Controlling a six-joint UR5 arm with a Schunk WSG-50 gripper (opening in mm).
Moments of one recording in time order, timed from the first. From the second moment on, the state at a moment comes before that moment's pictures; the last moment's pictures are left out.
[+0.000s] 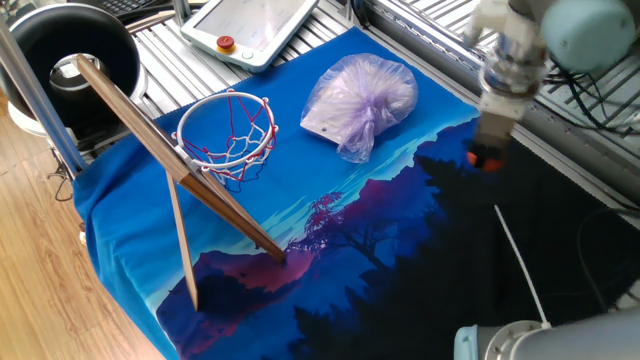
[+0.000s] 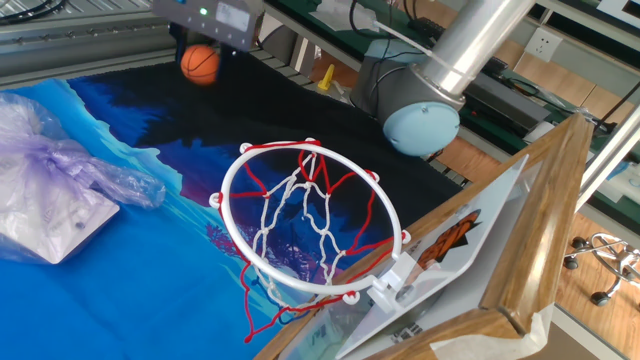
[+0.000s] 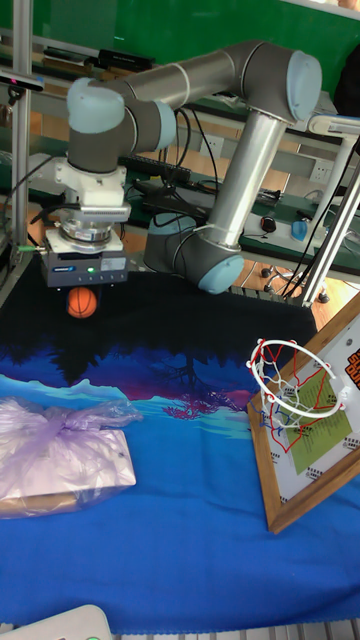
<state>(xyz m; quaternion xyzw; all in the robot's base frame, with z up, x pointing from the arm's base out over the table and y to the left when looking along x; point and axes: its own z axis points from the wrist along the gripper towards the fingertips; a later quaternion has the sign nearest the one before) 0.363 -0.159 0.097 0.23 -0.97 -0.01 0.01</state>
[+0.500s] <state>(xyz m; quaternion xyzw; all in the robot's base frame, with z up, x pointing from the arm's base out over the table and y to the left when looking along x) 0.403 -0.168 0.111 0.24 -0.97 -0.04 -0.01</state>
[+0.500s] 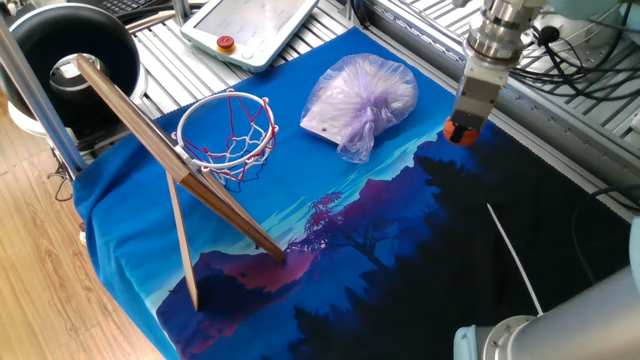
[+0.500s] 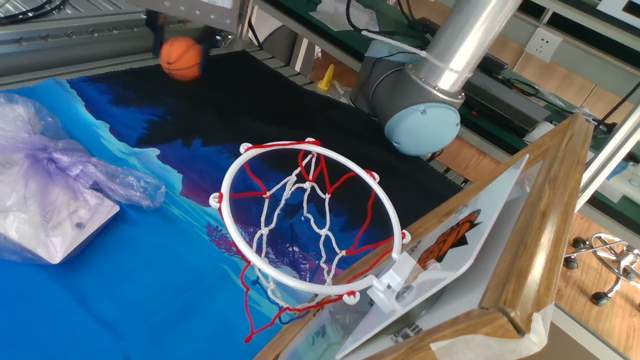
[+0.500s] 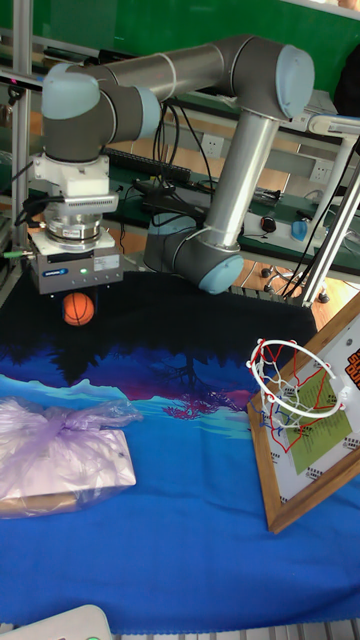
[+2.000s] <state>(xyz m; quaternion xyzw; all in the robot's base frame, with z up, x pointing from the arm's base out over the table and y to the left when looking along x) 0.514 -0.093 0.132 0.25 -0.97 -0.04 -0.05</state>
